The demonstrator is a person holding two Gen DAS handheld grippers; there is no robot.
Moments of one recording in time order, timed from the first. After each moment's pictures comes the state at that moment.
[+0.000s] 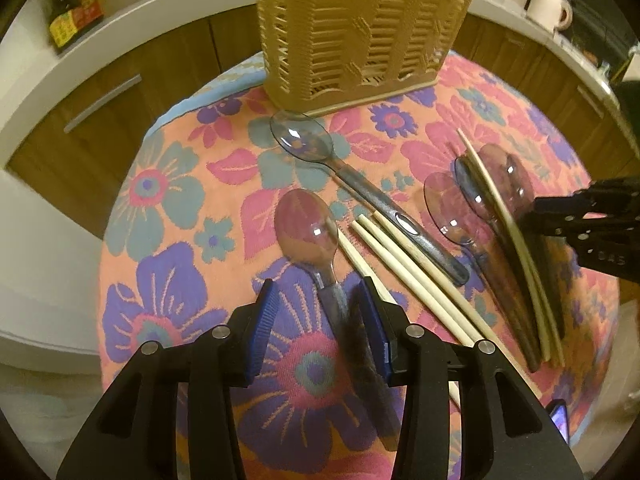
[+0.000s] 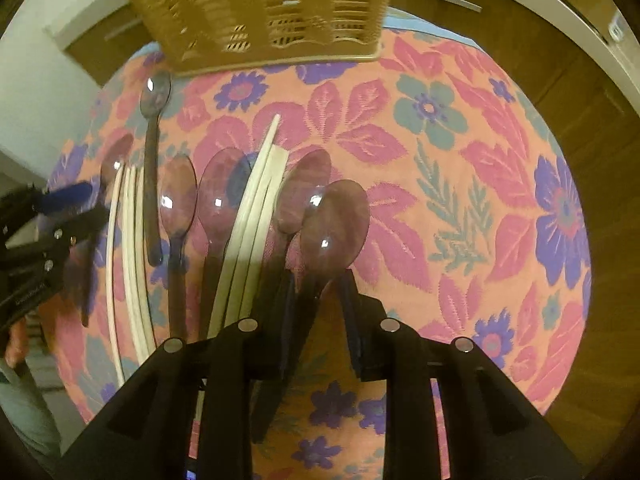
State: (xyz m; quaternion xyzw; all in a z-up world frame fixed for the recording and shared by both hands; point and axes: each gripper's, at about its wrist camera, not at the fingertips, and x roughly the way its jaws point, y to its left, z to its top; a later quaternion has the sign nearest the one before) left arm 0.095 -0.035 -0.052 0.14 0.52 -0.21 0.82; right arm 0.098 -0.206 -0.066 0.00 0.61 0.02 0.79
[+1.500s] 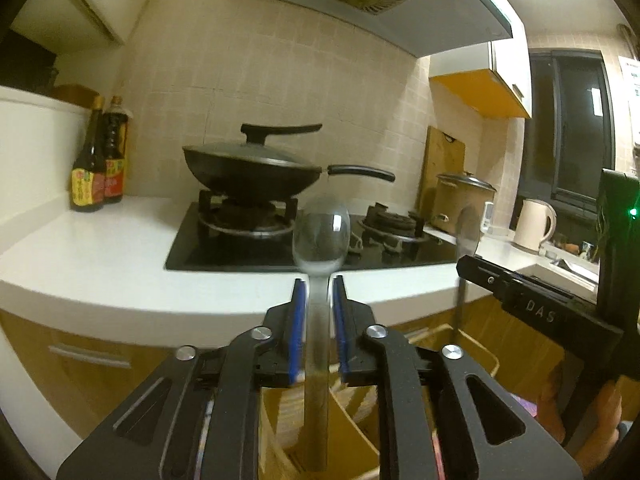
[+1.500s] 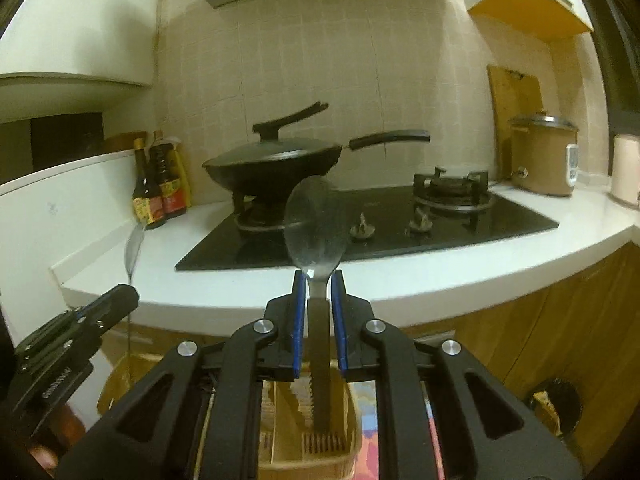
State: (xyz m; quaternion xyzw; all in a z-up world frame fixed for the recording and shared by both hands) left arm 0.197 -0.067 0.078 -0.05 0.13 -0.23 0.96; right arm 0.209 -0.268 0.089 0.07 0.17 -0.01 0.98
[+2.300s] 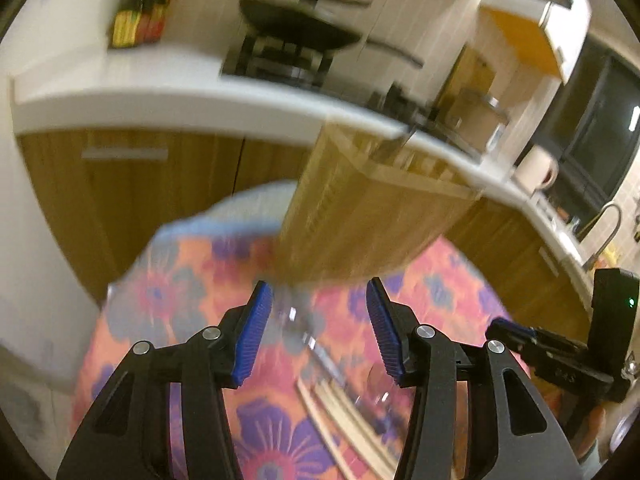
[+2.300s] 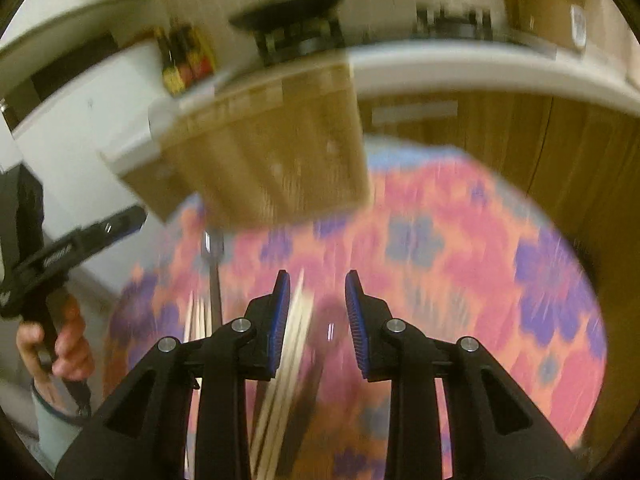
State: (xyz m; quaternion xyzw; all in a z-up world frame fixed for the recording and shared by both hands) left arm 0.126 -0.004 0.005 -0.10 0.39 -0.22 0.89; right arm 0.065 -0.257 -0.007 0.13 0.43 0.07 0.89
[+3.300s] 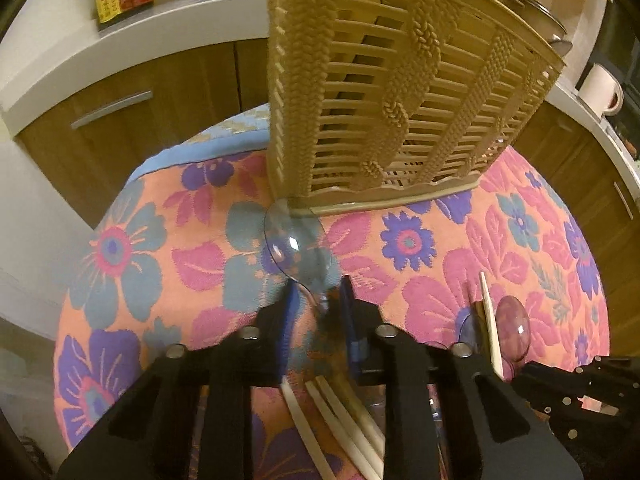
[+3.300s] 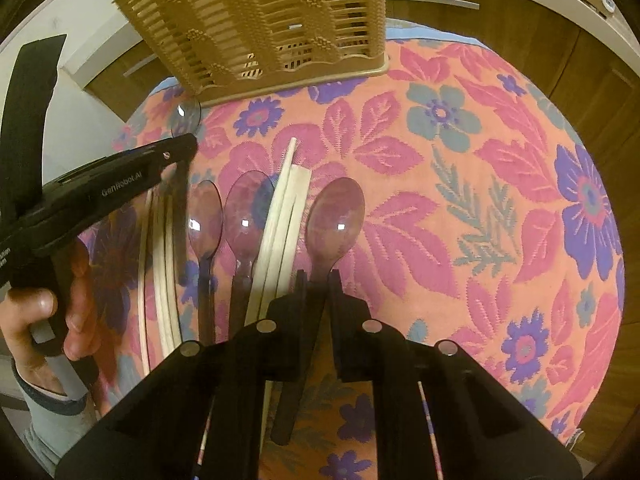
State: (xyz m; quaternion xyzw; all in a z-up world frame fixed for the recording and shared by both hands) left arm 0.149 -0.078 -0.060 0.02 0.48 -0.13 0.87; right arm 0.079 -0.224 -0.064 0.08 0.57 0.05 0.82
